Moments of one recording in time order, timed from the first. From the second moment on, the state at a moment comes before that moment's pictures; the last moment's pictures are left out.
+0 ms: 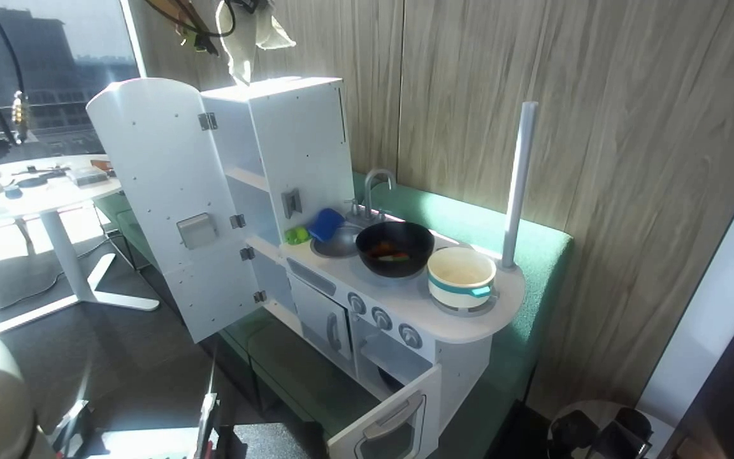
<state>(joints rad) -0.51 -0.19 0.55 -1.90 1.70 3.56 -0.91</state>
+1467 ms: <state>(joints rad) -0.41 0.35 0.64 -1.34 1.59 3.83 -1.15</state>
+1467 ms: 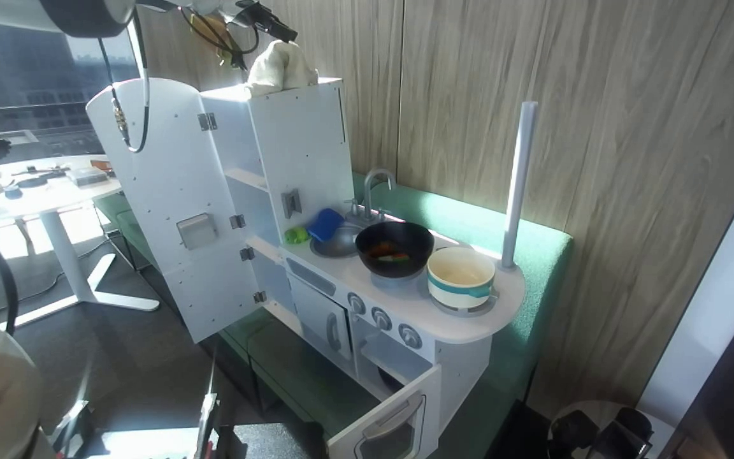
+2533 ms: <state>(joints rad) -0.75 0.18 0.64 -1.75 2.26 3.75 -1.32</state>
